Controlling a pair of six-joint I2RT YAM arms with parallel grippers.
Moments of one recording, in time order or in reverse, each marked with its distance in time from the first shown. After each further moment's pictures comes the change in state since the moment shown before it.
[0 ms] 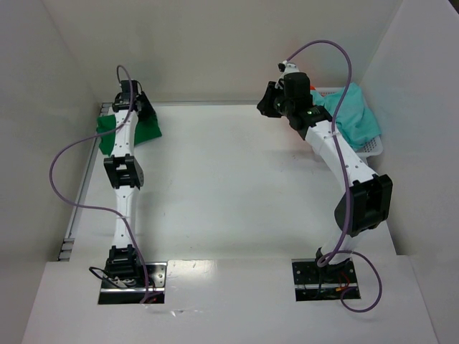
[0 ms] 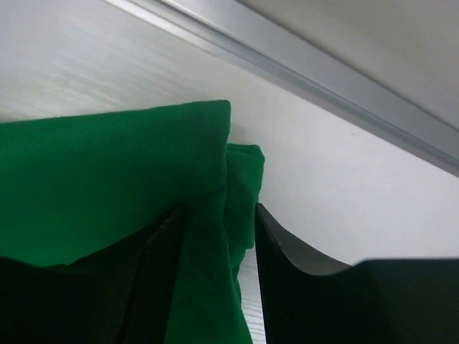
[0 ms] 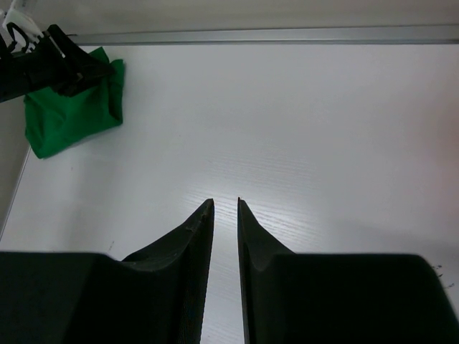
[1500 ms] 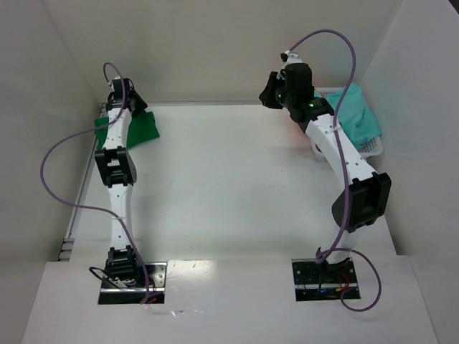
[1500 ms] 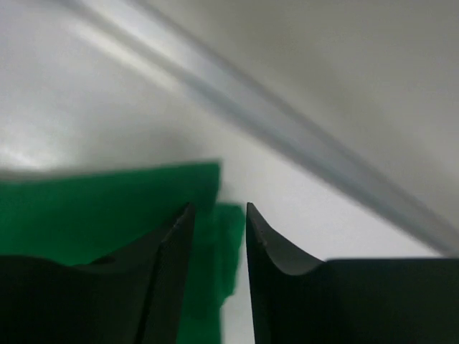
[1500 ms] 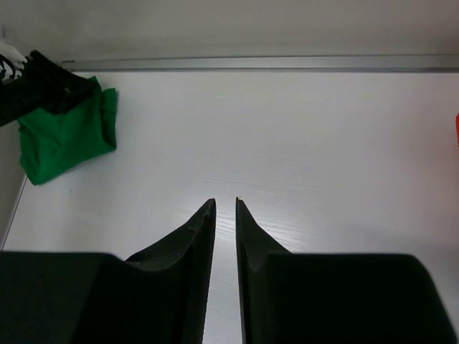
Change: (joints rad) left arm 0.049 -0.229 -0.477 0.329 0.027 -0.135; right arm 0.001 0.058 0.148 -0.066 0.045 -0.005
